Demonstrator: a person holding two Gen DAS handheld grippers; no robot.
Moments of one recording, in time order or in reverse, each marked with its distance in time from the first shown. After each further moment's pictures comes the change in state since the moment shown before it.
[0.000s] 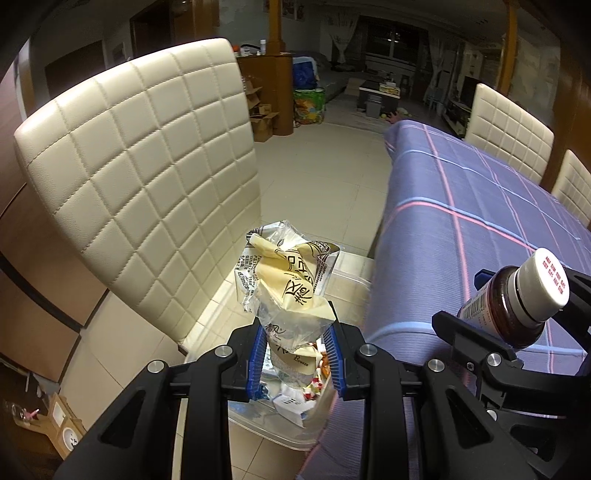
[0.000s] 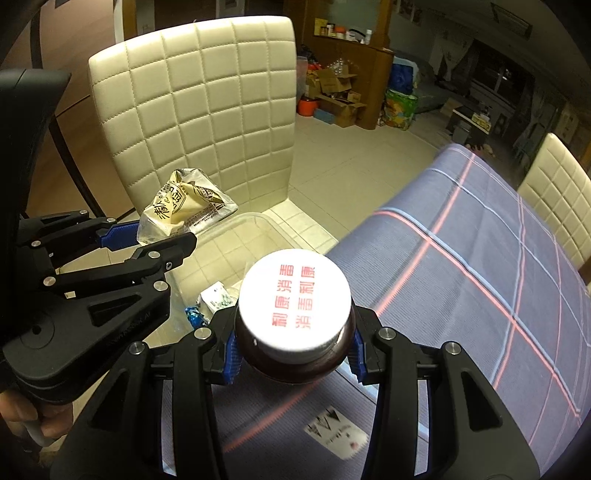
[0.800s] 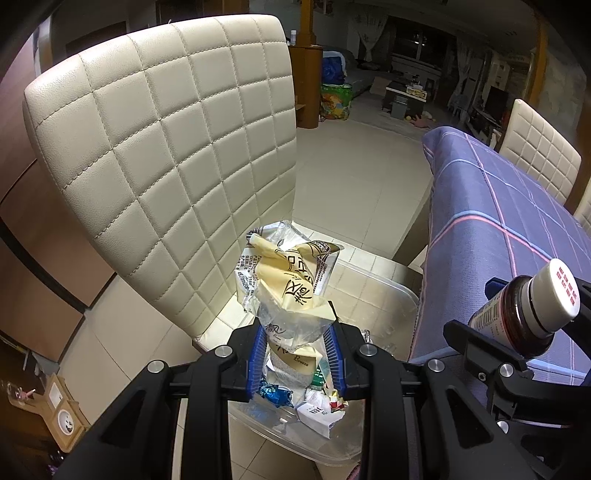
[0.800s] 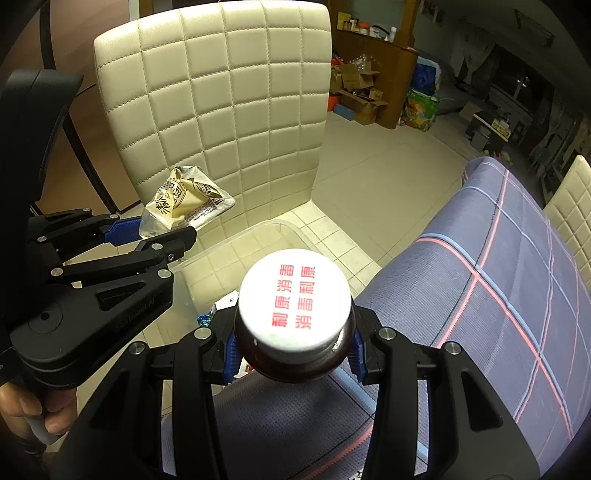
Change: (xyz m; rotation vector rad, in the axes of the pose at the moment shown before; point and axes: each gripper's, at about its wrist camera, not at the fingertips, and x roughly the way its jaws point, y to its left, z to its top) left arm 0.030 0.045 0.007 -0.080 0.031 0.041; right arm 0.036 0.028 0.027 -0.055 0.034 0.042
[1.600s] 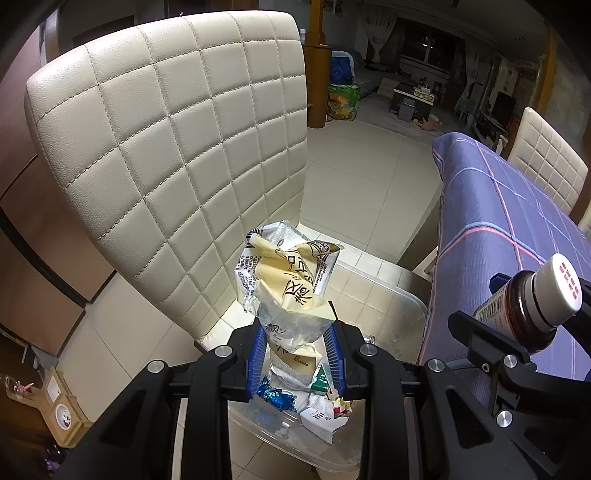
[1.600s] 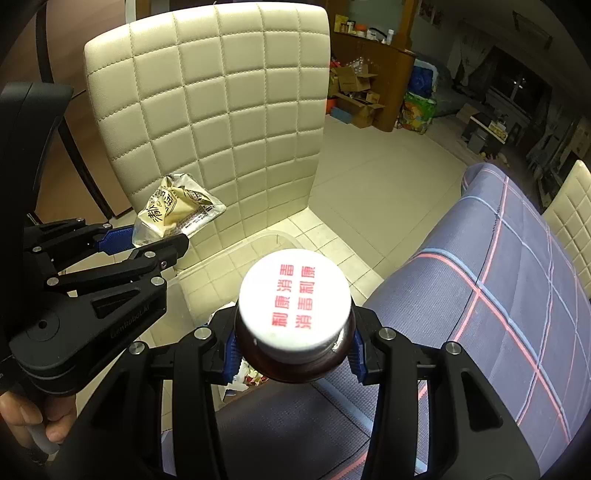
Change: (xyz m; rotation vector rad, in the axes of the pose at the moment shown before) left arm 0.001 0.009 0.004 -0.031 0.004 0.008; right arm 0.007 0.002 0.014 0.004 -0.015 -0.017
